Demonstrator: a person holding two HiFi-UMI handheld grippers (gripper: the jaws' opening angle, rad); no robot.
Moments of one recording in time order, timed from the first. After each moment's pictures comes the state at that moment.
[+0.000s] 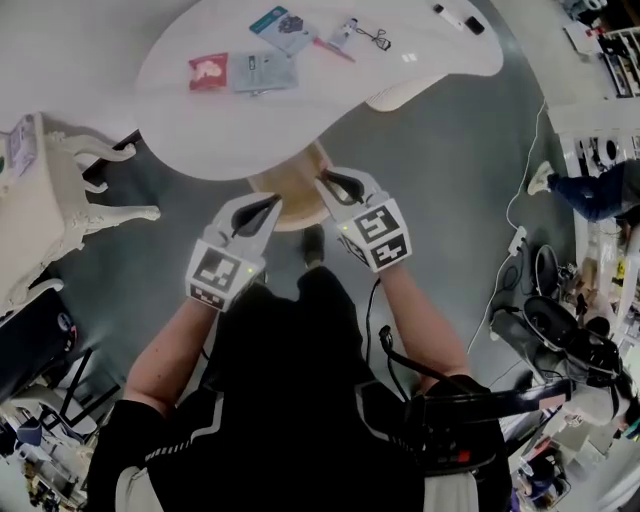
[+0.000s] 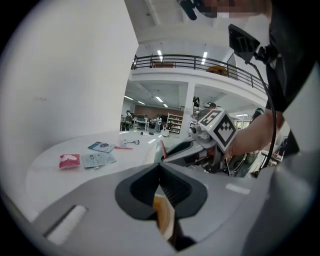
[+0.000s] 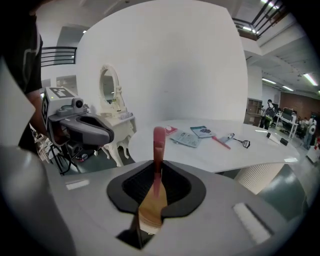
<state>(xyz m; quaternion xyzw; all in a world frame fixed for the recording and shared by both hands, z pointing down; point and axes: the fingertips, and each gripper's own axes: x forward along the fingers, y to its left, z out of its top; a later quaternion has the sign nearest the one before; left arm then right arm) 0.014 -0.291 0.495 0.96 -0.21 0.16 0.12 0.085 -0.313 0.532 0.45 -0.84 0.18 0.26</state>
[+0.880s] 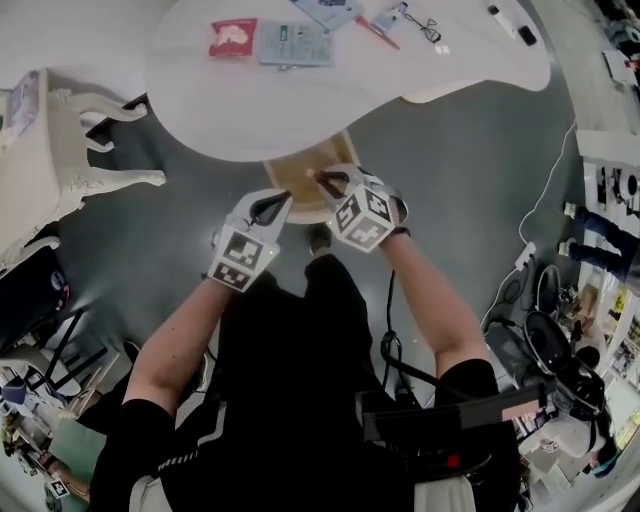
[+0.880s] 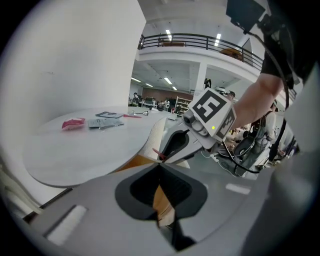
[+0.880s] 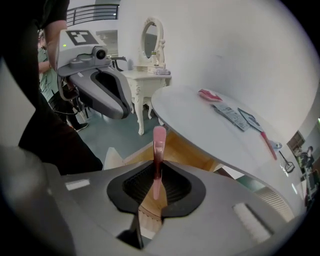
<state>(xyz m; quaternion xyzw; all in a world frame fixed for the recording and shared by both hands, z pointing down) 0.002 -0.287 0.626 0.92 -0.24 0.26 0.16 0.053 -0.302 0.679 0.23 -0.84 0.10 0.48</state>
